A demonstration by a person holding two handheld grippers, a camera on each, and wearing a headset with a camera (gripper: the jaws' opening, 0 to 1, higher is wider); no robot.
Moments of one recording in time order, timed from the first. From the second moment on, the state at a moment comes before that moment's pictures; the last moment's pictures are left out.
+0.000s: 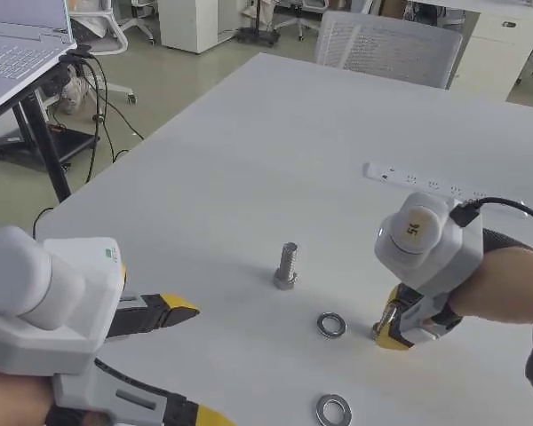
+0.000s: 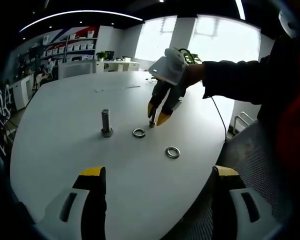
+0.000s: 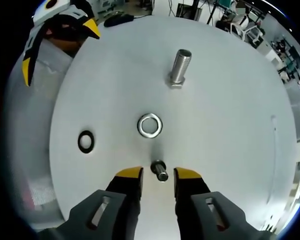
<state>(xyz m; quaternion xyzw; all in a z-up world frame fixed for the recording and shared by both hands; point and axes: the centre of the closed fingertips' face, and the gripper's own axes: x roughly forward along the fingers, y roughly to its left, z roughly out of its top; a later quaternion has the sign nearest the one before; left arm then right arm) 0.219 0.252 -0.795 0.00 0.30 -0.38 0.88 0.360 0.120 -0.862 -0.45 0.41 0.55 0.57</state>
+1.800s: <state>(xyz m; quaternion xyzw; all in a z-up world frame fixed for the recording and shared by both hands) 0.223 0.250 -0.788 0.00 0.28 -0.38 0.88 0.304 0.115 -0.840 -0.41 0.42 0.56 0.59</state>
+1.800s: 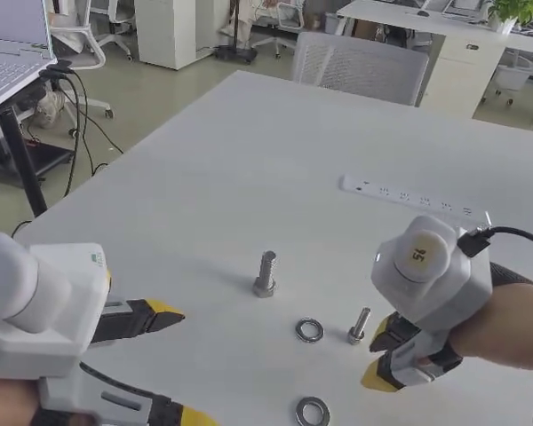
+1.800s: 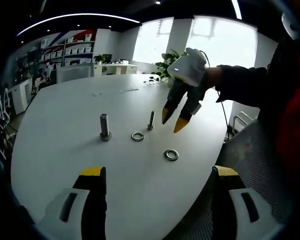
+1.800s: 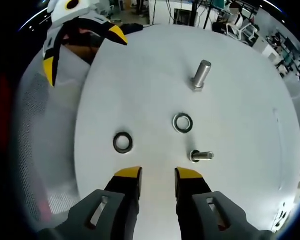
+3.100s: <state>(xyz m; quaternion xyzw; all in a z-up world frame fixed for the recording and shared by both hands) 0.221 0.249 -0.784 0.00 0.27 -0.38 0.88 0.331 0.183 -0.835 -0.44 0.39 0.58 0.56</state>
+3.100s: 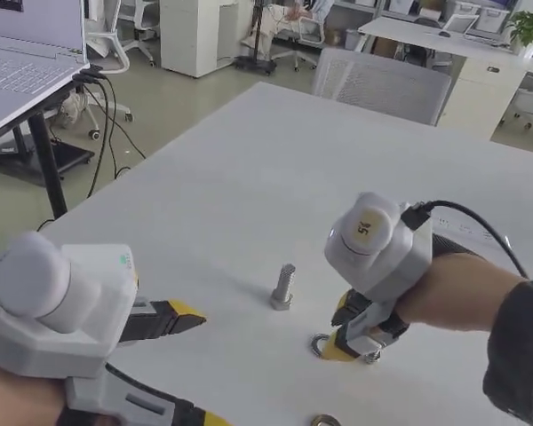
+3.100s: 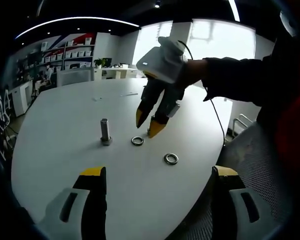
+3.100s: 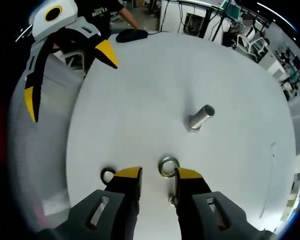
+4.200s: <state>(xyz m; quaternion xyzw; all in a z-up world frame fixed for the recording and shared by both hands) 0.220 0.251 -0.785 0.00 0.27 -0.38 0.88 0.343 0.180 -0.871 -0.47 0.41 0.57 0.53</state>
